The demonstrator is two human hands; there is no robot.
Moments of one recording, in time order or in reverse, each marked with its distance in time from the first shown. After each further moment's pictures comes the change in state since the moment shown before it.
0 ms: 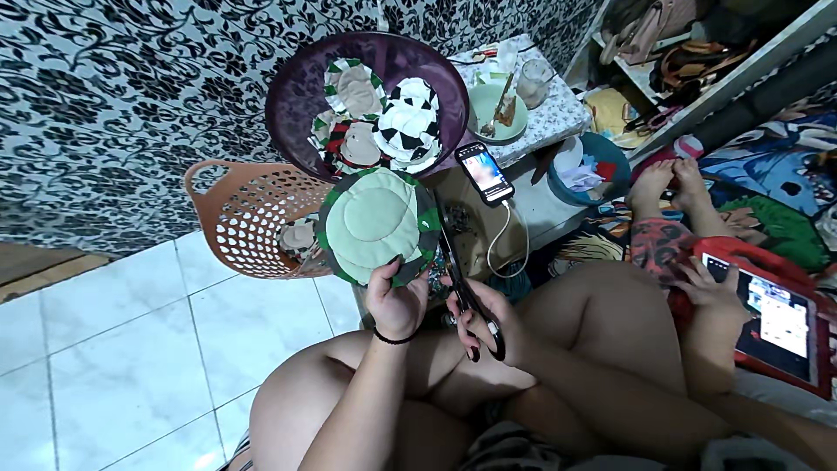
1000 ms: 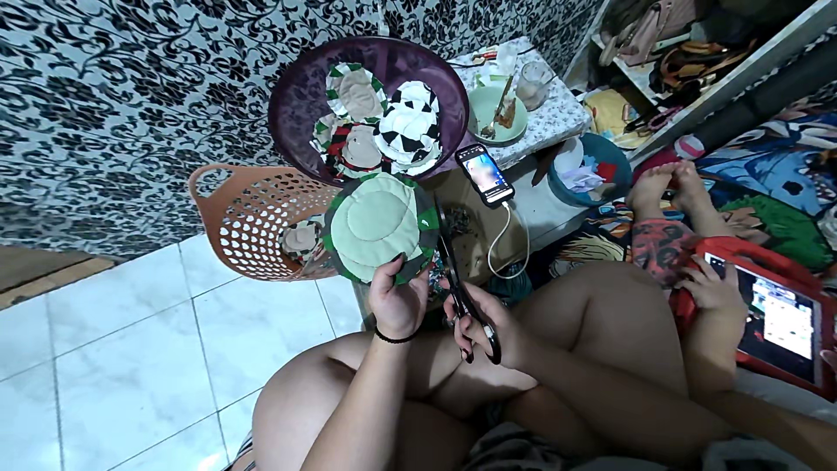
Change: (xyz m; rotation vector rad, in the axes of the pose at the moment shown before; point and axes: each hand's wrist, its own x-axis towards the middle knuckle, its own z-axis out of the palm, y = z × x) left_hand 0.002 0.000 0.002 0.027 0.041 -0.019; right_hand 0.000 0.004 0.000 -0.015 -0.060 -0.008
